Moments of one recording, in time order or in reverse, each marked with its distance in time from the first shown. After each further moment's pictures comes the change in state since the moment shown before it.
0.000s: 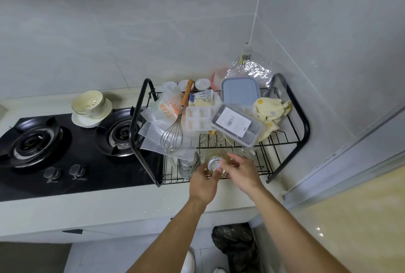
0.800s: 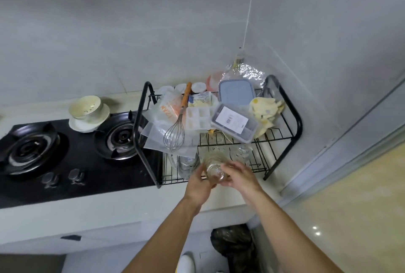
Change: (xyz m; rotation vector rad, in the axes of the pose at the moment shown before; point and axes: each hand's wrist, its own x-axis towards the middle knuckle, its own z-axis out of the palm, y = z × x) left_hand -0.013 0.002 -0.024 -0.161 -0.217 -0.061; right_hand -0.031 -0.001 0.008 0.339 -0.042 0.222
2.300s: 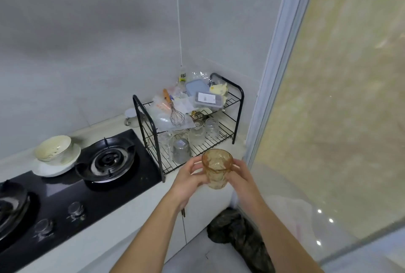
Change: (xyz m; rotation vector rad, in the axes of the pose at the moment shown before) left_hand -0.161 0.019 -0.149 0.114 -0.552 0.199; right_hand -0.252 0.066 0.149 0.290 0.478 -0.320
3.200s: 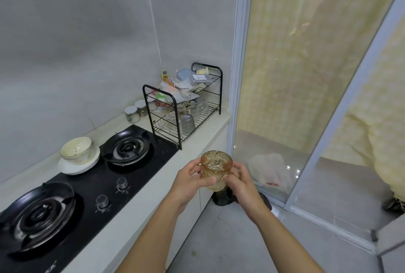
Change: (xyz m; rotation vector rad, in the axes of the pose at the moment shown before) left_hand -0.241 -0.033 -0.171 0.098 -0.342 0.013; right_hand -0.285 0.073 0.184 0.100 0.259 -0.066
